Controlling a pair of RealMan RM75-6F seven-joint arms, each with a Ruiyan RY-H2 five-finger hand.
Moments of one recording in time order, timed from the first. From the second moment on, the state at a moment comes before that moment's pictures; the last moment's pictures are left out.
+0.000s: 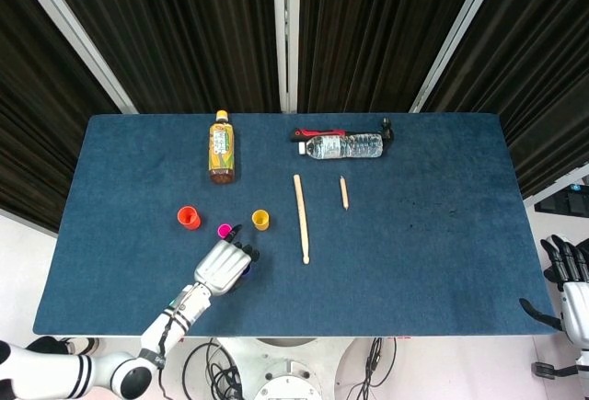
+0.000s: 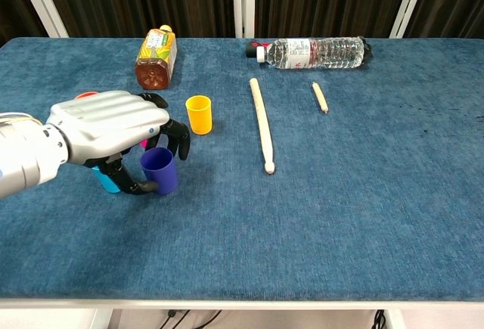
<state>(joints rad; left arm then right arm) -0.68 -1.57 -0.04 -1.73 1.13 1.01 0.75 -0.03 -1.16 0.03 -1.39 -1.53 1.55 0.21</state>
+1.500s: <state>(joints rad) -0.68 -1.34 -0.15 -1.65 1.03 1.05 0.52 -0.02 -1.13 0.03 -1.48 -1.60 1.60 0.14</state>
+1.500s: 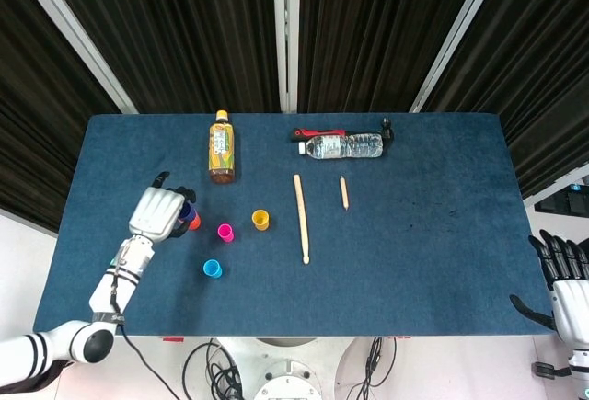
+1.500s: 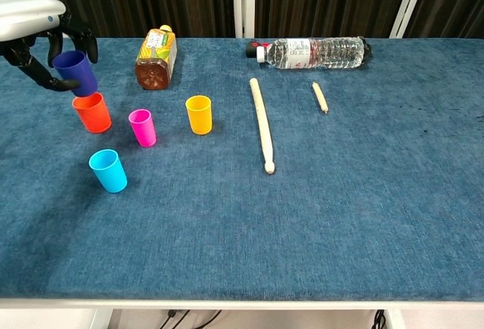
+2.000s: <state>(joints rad) -0.69 -1.39 -0.14 -1.57 1.03 1.03 0.47 -0.02 -1.13 0.03 -1.48 -1.58 1.58 0.12</state>
